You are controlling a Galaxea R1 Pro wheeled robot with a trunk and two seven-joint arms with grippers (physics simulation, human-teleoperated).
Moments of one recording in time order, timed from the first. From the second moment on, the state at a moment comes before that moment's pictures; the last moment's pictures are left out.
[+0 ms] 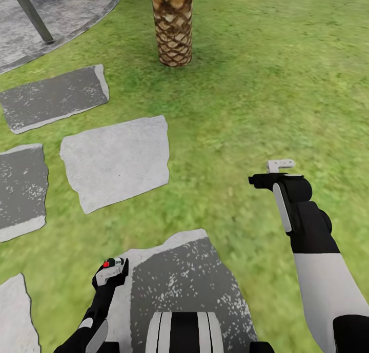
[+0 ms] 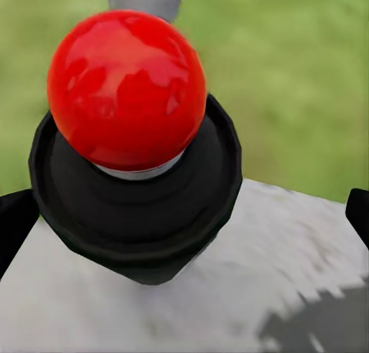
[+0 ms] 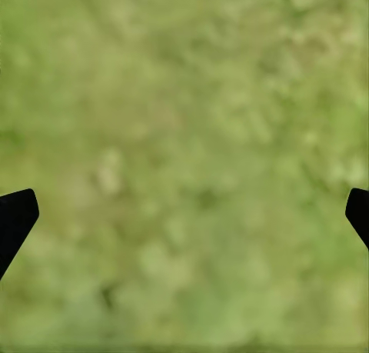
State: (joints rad) left arm -0.45 0.04 -0.02 -0.45 0.31 -0.65 -0.08; right arm -0.90 -0.09 0.02 -1.39 0.02 0.99 -0.07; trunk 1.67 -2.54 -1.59
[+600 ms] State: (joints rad) left arm -0.46 0.04 -0.02 -0.46 0.31 -0.65 -0.08; right arm -0.90 -0.09 0.02 -1.39 0.02 0.99 -0.07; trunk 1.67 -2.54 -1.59
